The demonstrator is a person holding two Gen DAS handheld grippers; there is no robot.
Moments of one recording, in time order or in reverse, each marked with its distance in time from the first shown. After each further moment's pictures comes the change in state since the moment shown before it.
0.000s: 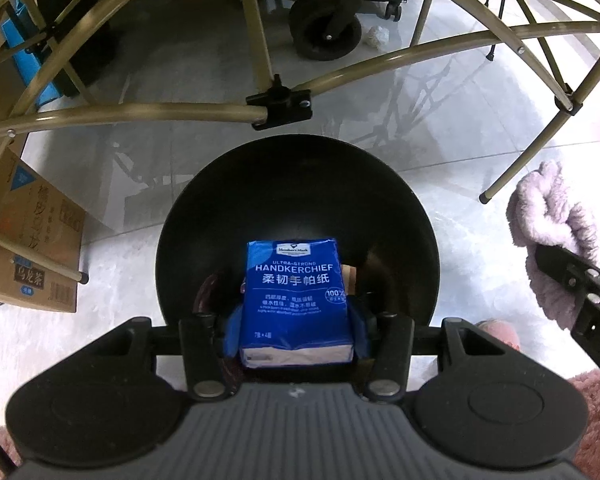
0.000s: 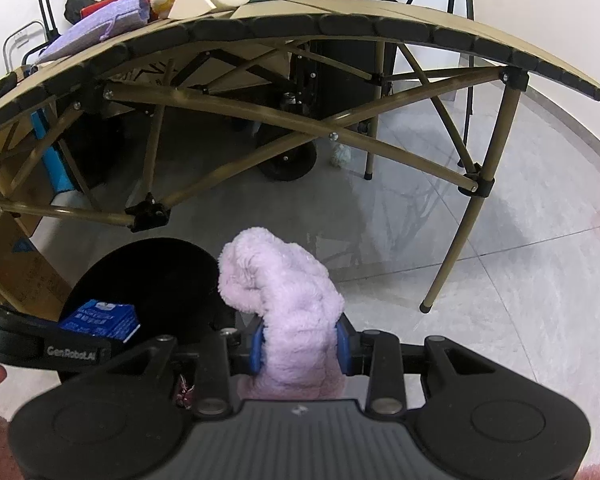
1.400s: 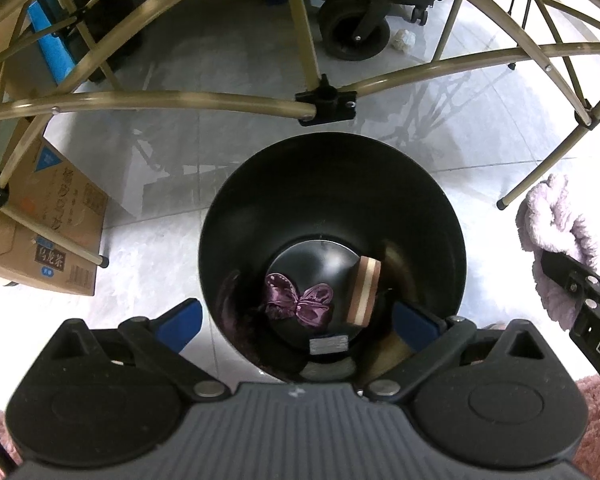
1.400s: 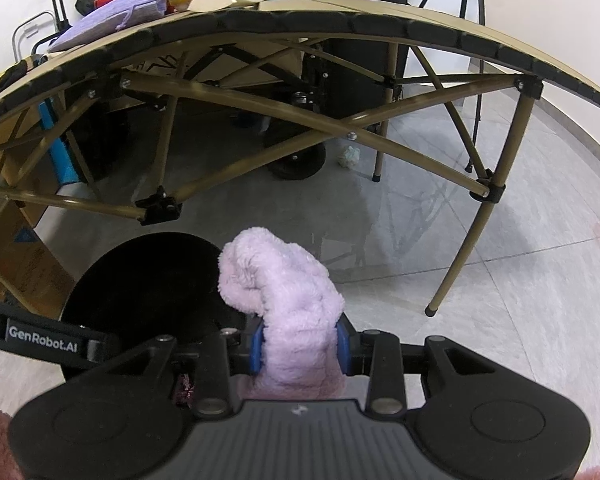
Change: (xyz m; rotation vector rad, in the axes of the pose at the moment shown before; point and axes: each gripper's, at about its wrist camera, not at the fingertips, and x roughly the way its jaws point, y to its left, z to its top) left arm -0.014 0.024 -0.004 -0.059 0.011 0.038; right arm 0.001 0.012 0.002 -0.034 -0.001 0.013
